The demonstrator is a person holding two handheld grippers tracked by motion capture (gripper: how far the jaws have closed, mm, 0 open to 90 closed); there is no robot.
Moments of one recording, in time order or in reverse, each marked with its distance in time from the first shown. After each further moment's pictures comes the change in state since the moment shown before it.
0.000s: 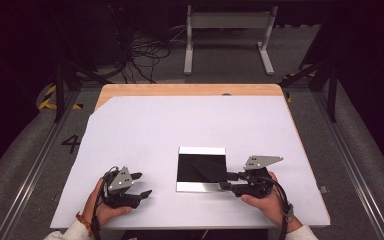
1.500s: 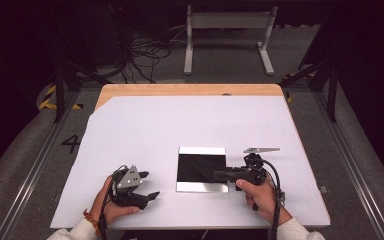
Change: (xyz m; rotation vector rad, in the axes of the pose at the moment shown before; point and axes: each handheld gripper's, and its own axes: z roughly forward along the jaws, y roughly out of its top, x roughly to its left) left arm -0.007 0.016 0.015 -0.011 -0.058 -0.009; right arm -0.033 0.002 0.025 -0.041 0.128 0.417
